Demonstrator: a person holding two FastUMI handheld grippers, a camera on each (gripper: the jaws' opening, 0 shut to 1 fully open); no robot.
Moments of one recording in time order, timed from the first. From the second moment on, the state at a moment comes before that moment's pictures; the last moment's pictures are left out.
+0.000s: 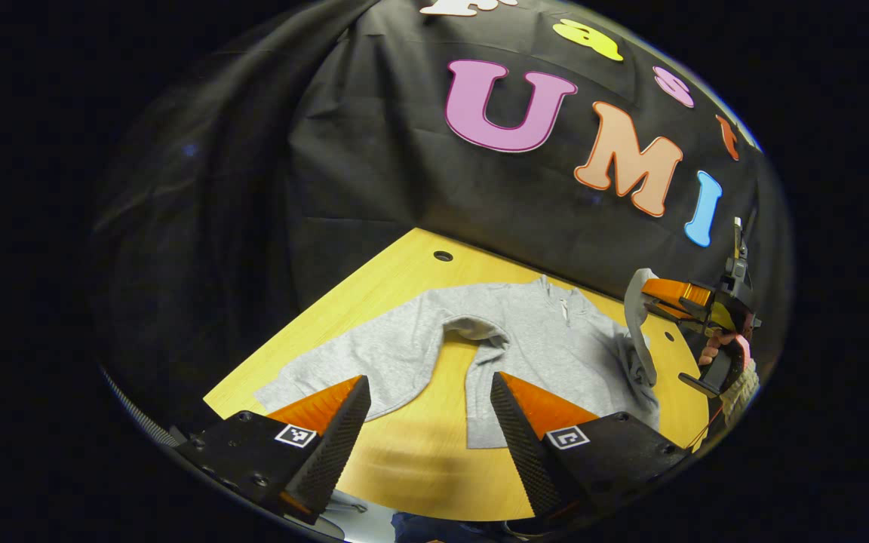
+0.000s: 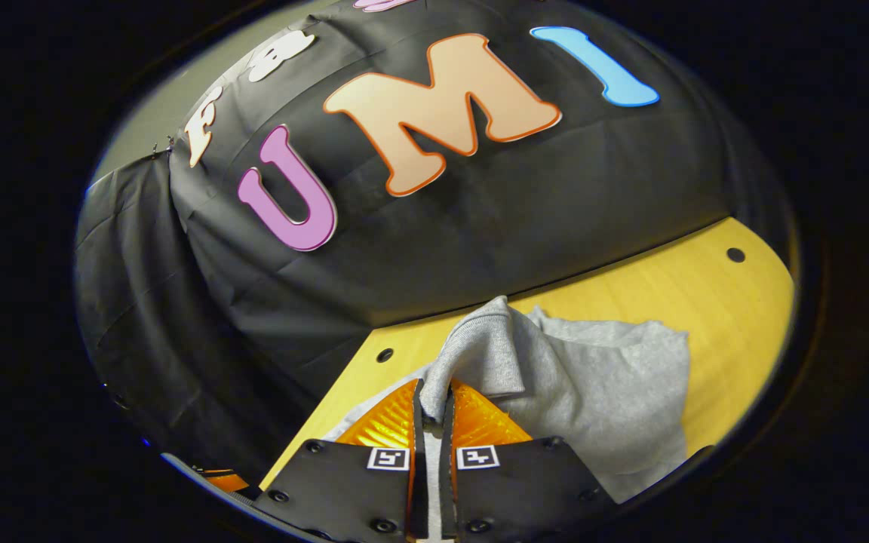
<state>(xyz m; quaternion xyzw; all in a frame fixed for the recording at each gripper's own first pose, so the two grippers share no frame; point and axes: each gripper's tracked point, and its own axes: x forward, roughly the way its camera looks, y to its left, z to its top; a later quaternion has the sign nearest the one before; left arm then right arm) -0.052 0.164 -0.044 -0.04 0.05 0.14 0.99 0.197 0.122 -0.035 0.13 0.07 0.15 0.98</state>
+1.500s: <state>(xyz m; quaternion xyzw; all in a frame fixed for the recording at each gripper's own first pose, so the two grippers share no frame) -0.046 0.326 -0.166 -0.07 0.15 0.31 0.94 0.221 0.202 -0.109 0.03 0.12 0.21 0.97</state>
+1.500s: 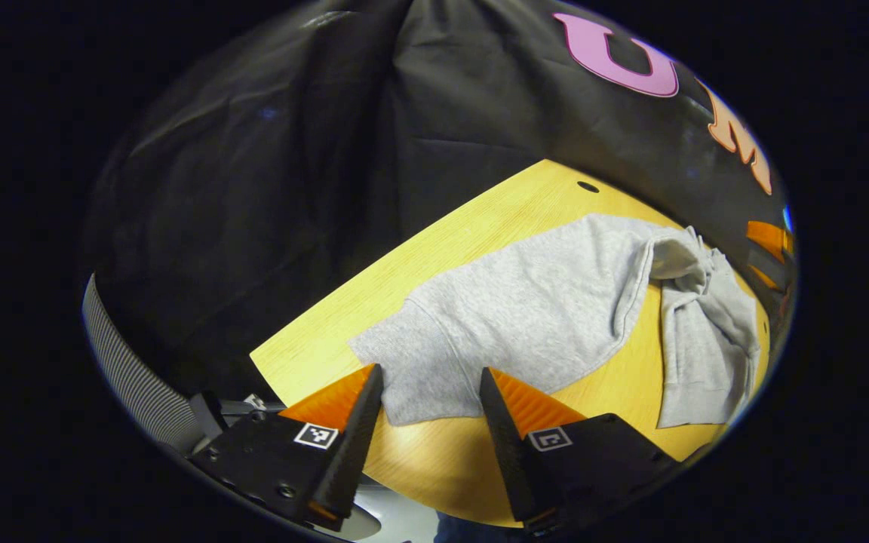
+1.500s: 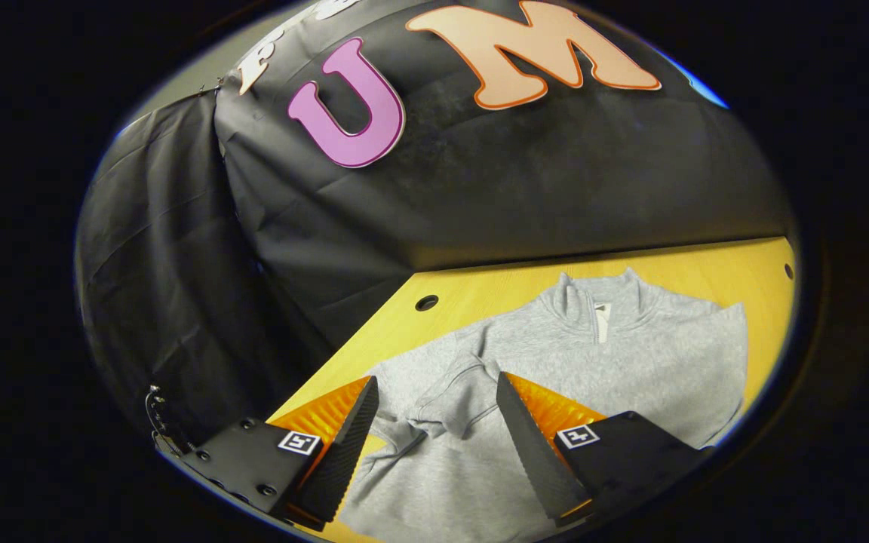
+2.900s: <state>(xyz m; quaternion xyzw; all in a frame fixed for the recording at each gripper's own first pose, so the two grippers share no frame) 0.094 0.133 0.003 -0.02 0.06 0.09 0.99 0.056 -0.098 -0.037 0.04 0.02 -0.08 1.00</state>
